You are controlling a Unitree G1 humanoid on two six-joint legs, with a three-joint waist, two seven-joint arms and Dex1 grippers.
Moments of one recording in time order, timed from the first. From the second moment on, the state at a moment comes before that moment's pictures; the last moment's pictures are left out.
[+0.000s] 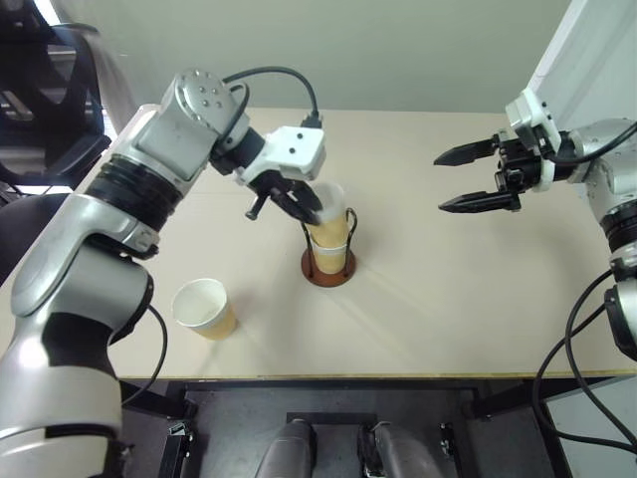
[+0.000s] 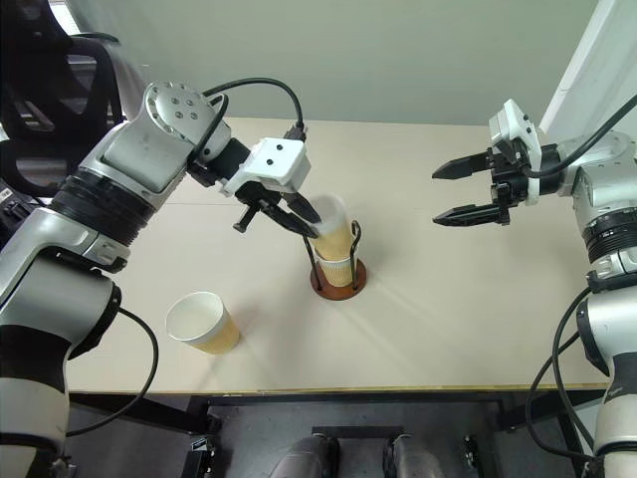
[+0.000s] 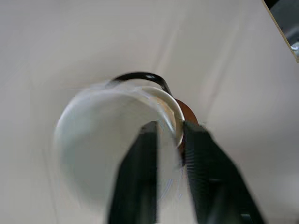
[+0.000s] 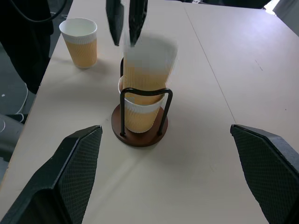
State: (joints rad) left arm -1.46 0.76 -0.78 0.63 -0.29 0.03 -1.58; right arm -1.31 -0.84 0.49 0.93 0.56 0.00 1.61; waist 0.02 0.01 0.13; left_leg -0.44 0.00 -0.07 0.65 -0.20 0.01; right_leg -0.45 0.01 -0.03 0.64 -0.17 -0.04
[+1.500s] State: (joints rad) left arm -0.97 1.63 -0.60 -0.23 -0.35 0.15 -1.59; right arm -1.31 -0.88 0.63 0.85 0.66 -0.03 1.61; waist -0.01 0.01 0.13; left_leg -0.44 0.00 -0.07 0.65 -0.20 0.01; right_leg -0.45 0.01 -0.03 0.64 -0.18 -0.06
